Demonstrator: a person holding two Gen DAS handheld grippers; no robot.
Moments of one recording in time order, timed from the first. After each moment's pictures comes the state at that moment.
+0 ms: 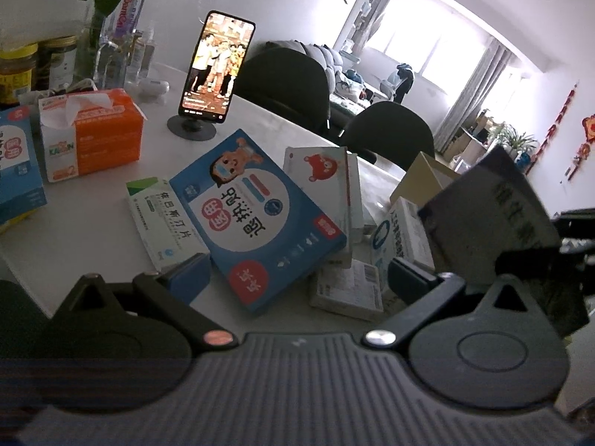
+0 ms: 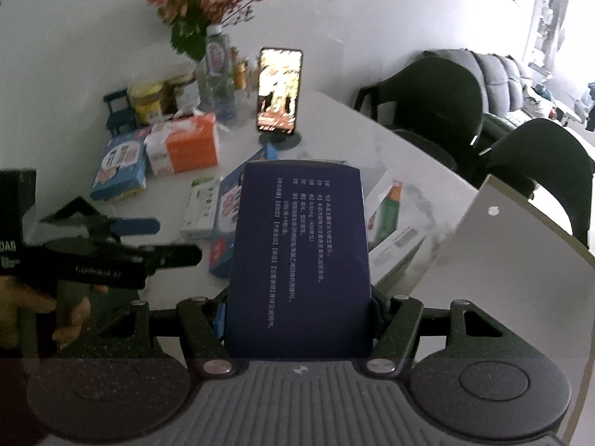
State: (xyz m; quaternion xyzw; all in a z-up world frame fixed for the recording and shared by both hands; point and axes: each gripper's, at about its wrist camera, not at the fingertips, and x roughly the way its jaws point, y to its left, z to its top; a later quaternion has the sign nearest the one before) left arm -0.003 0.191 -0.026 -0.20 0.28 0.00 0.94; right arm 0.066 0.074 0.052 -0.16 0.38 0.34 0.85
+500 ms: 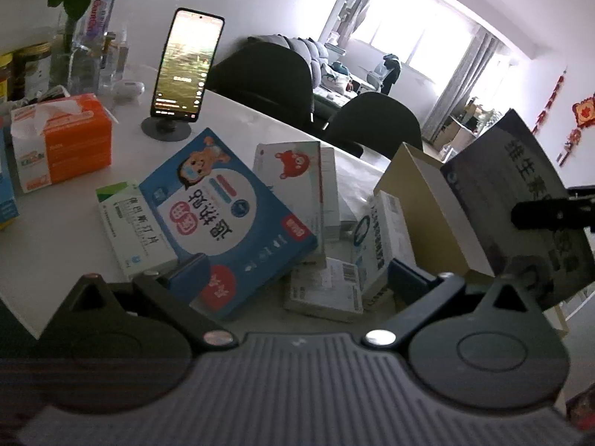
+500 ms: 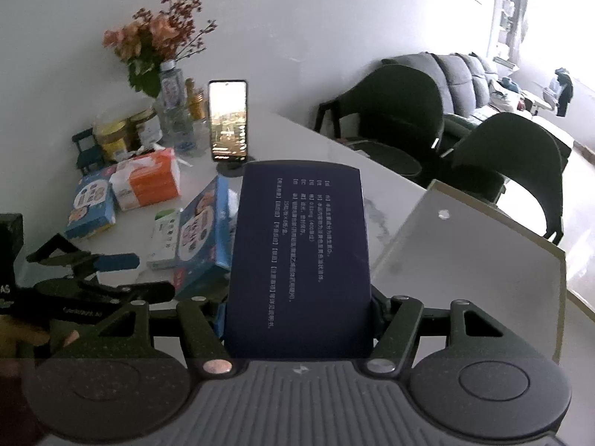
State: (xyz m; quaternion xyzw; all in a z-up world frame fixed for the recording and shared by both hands) left arm 0.013 0.172 -0.022 -0.19 0.29 -0.02 0.94; right arm 0.091 0.035 0.069 -0.12 0.36 0.30 0.87
